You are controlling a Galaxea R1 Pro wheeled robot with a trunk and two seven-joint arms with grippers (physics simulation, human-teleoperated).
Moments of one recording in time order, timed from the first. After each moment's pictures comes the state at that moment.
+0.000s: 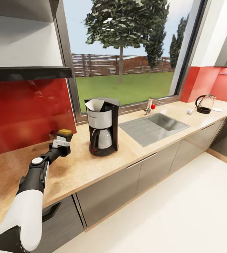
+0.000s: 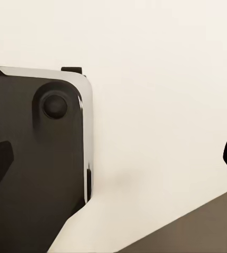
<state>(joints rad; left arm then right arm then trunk) -0.86 -0.01 0.50 -0.90 -0.51 0.04 -0.54 -0.02 -0.11 0.00 -0.20 0.00 -0.15 0.00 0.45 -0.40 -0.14</state>
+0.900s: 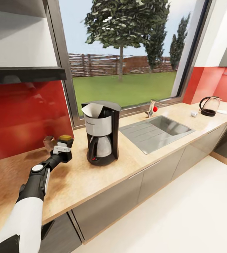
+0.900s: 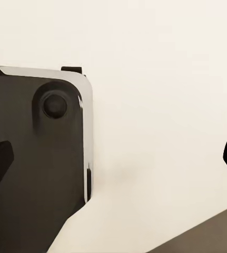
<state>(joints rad) -0.79 -0.02 0.50 -0.90 -0.44 0.03 -0.54 -0.02 -0.11 0.00 -0.20 0.00 -0.15 0.00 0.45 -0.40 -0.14</state>
